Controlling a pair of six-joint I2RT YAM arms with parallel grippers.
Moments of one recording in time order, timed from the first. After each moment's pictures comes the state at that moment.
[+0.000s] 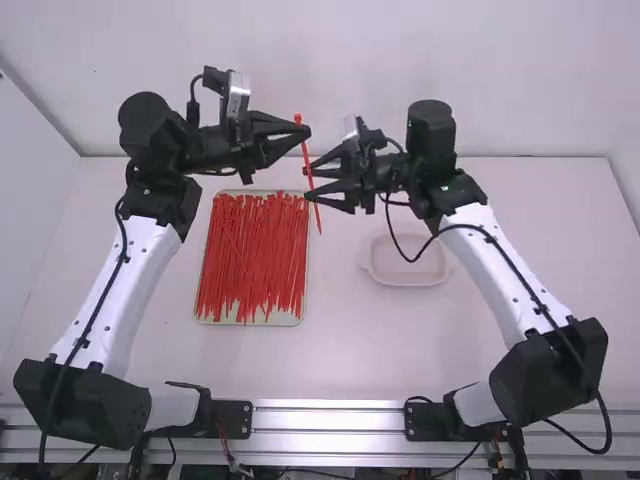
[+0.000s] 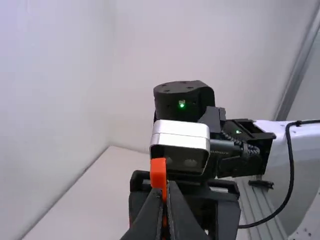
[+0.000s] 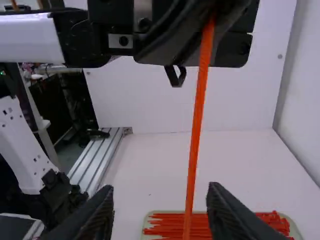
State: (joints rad) left arm -0.11 1.41 1.40 0.28 1.22 -0.37; right arm 0.35 1.57 1.43 -0.12 -1.34 -0.19
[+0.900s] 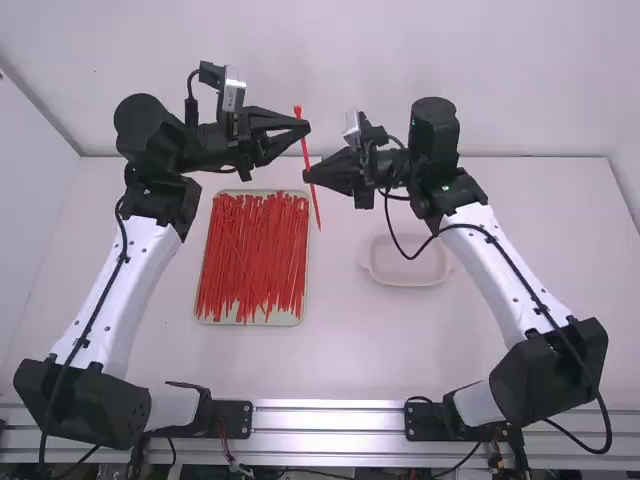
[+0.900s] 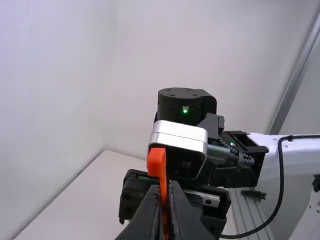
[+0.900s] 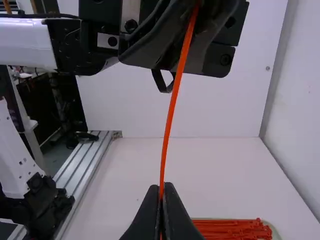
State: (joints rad) left arm -0.11 1.41 1.40 0.34 1.21 -0.48; right arm 0.35 1.57 1.43 -0.03 -1.32 -0.16
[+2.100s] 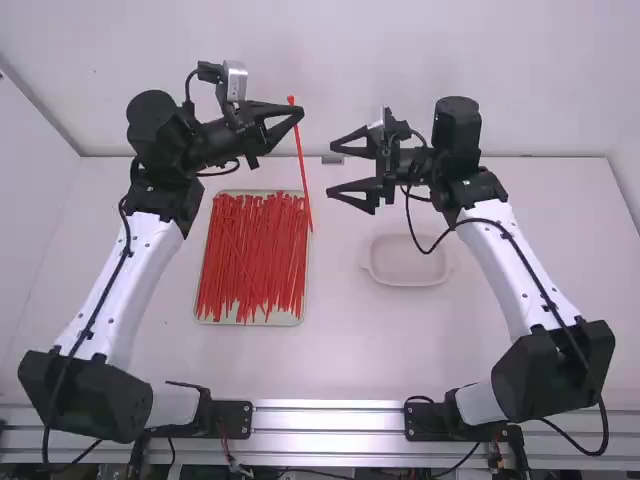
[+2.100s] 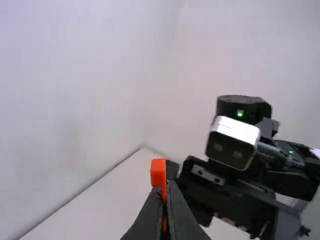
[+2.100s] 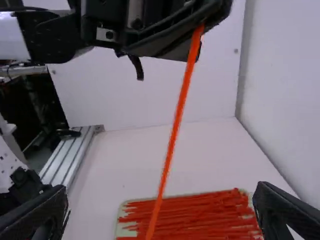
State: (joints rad) left arm -0.10 1.43 1.40 0.21 0.99 -0.41; right arm 0.24 1.57 1.43 -0.17 -1.31 -0.24
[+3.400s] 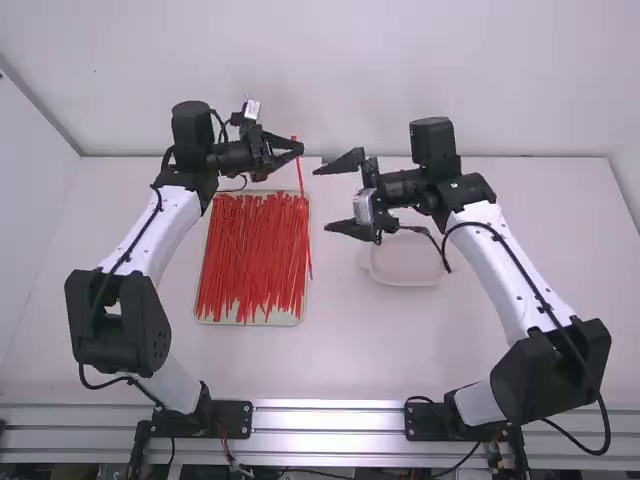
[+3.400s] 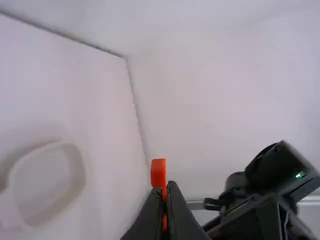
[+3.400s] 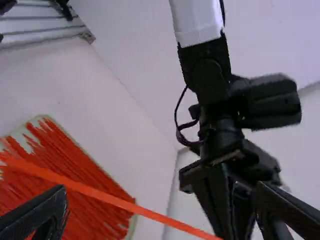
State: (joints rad) left arm -0.03 1.71 1.40 0.03 1.16 -1.07; right arm 0.29 1.57 1.43 -0.53 -1.30 -1.66
